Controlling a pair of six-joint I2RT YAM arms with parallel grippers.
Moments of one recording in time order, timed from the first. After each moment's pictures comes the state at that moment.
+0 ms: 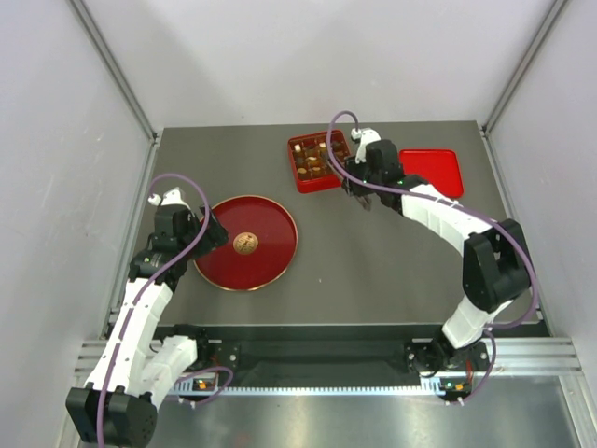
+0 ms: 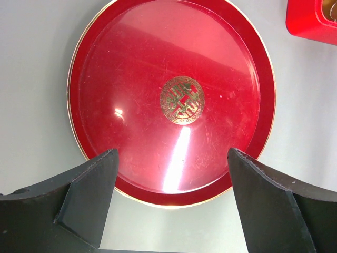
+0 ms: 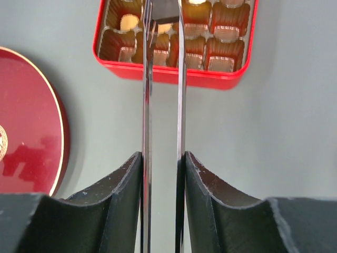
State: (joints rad) left arm -0.11 0.83 0.77 -0.63 -0.04 -0.53; right arm 0.47 1.66 1.23 -0.15 -0.03 0.17
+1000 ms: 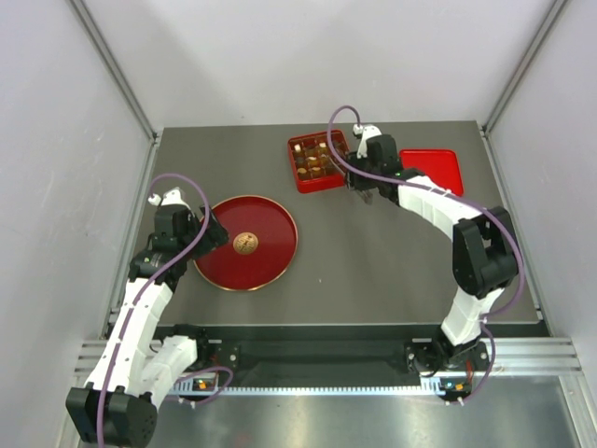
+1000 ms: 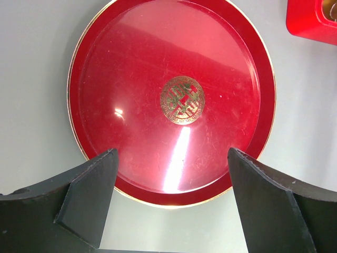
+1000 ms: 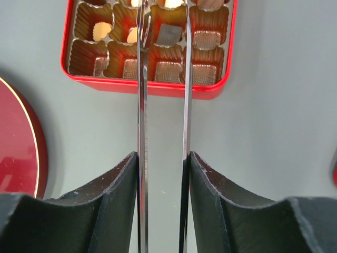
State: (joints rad) left arm -0.11 0.83 0.77 -0.63 -0.04 -0.53; right arm 0.42 1.78 1.31 -0.15 -0.03 0.16
